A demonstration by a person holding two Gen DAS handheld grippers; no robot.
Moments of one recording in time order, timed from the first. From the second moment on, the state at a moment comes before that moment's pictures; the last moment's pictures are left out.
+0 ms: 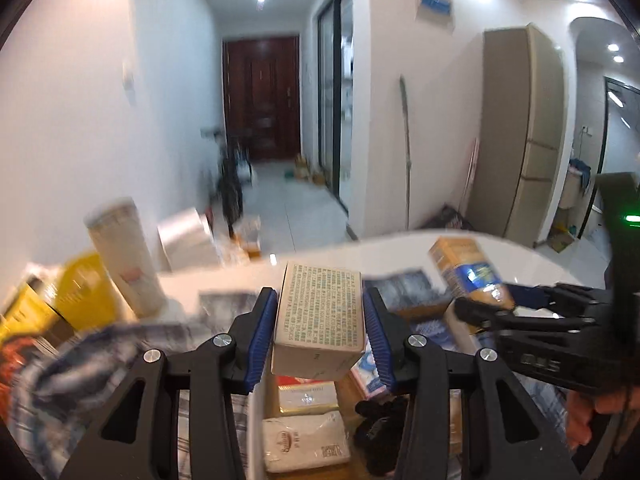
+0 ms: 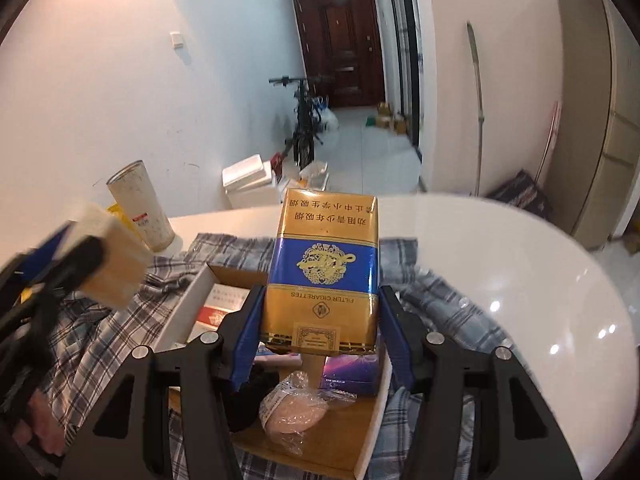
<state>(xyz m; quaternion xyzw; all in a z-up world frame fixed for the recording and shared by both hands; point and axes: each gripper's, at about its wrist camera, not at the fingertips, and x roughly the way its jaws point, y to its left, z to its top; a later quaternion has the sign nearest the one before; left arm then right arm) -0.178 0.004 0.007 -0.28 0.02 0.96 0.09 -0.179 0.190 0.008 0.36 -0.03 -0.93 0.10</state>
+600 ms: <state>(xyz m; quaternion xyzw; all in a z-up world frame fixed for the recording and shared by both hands) -0.221 -0.020 -0.064 -0.34 -0.03 0.93 0.11 -0.216 0.195 -0.055 0.39 0.00 -0.92 0.09</state>
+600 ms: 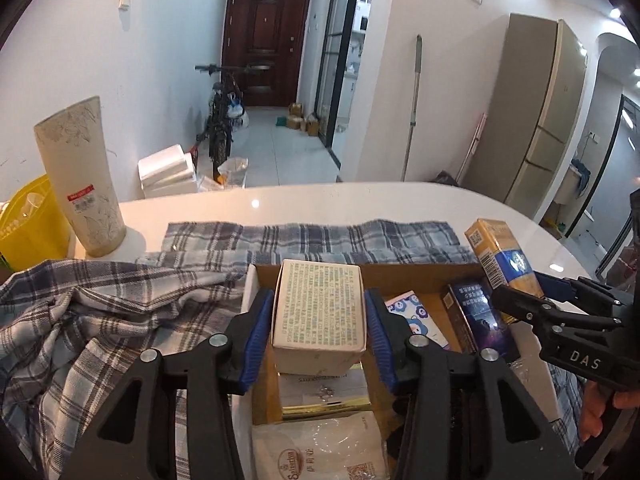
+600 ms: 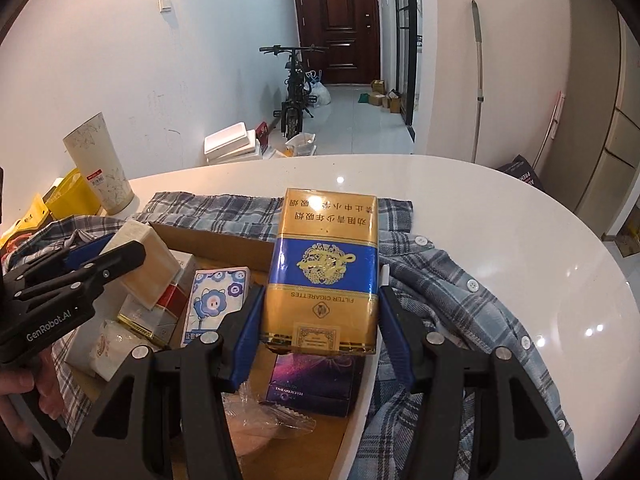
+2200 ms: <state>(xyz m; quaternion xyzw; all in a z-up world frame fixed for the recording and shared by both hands) -0.070 -0.019 0.085 -0.05 -0.03 1.00 0.02 -0.171 0.197 0.025 0.28 -0.01 -0.96 0.09</state>
